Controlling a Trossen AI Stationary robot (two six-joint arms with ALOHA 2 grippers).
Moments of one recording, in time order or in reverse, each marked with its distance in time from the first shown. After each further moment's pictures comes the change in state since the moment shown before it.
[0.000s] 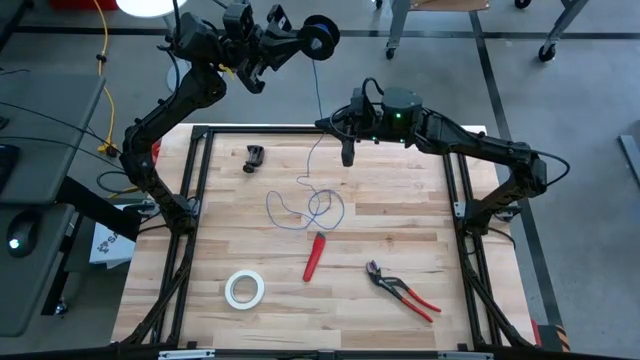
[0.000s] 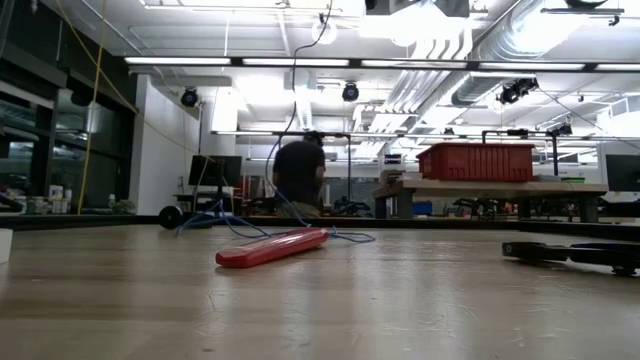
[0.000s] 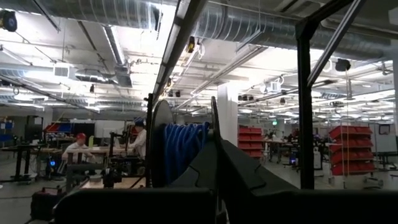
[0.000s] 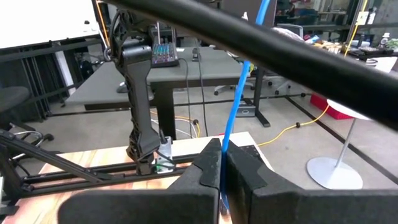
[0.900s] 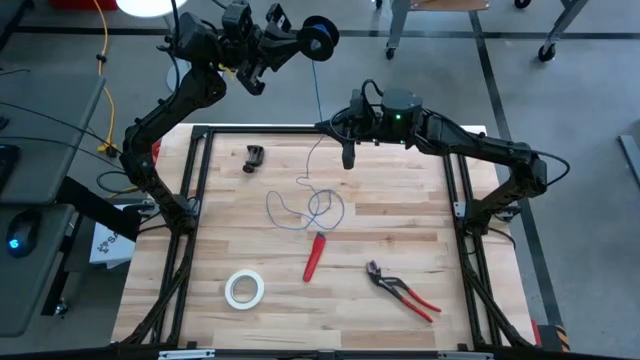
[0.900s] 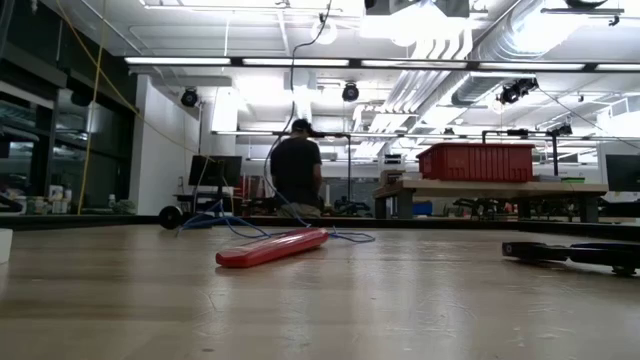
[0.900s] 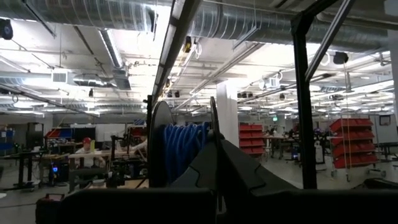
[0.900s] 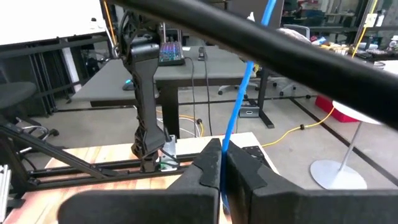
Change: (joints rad) left arm 0.006 0.000 0.000 0.013 0.018 0.032; right arm 0.010 0.000 0.000 -0.012 -0.014 -0.019
